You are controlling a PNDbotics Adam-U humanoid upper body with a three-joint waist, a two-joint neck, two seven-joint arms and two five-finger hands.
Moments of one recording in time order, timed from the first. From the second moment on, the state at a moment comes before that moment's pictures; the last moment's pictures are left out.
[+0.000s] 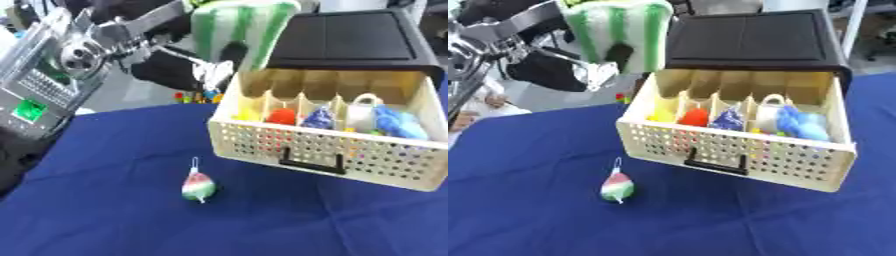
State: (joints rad) left arm -0.97 0.78 -0.35 -1.87 -0.37 0.06 -0.42; right arm -0.48 -0.43 -0.19 -1.99 0.33 -0.55 -0.59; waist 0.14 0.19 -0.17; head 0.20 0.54
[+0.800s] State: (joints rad) left arm -1.03 0.69 -0.36 -1.65 -0.55 -0.03 -0.35; right arm -0.50 -0.43 -0.18 -1.99 0.33 -0.55 -0.59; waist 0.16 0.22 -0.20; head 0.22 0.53
